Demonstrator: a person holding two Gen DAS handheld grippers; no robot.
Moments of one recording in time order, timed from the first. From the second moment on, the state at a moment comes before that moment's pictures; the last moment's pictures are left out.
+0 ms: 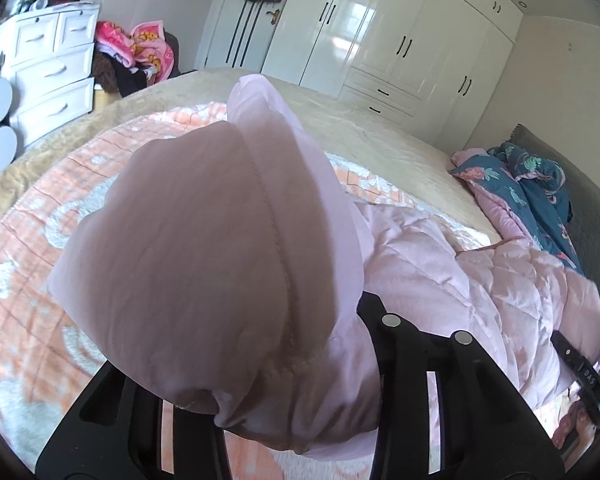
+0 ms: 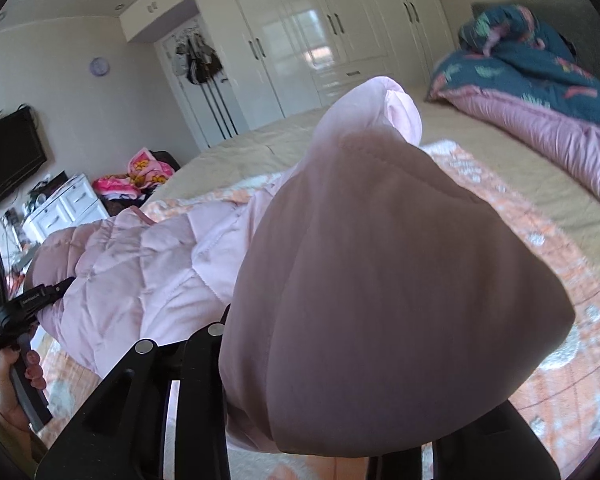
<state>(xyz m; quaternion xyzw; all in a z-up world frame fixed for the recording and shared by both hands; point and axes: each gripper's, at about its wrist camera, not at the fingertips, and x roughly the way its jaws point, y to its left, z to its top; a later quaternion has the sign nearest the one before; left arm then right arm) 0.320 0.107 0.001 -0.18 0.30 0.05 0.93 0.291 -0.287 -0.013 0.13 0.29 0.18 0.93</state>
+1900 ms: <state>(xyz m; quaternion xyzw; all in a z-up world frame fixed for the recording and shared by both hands) 0.144 0.088 -0.016 -0.13 0.33 0.06 0.94 0.122 -0.315 -0.034 0.15 0.32 0.19 0.91</state>
